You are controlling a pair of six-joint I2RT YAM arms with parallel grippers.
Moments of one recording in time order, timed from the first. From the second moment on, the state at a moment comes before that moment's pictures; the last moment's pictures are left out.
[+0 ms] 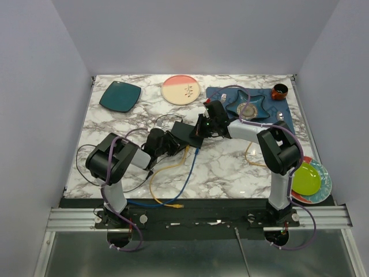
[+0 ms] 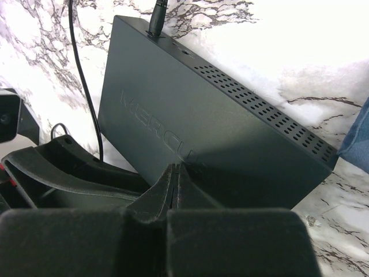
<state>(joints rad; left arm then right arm) -0.49 1.80 0.56 0.76 0.23 -1.26 0.56 1.97 1.21 -0.02 -0.29 0.69</state>
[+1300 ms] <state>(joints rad) -0.48 1.83 0.54 0.81 0.27 -1.24 0.56 1.97 1.21 -0.01 -0.30 0.70</state>
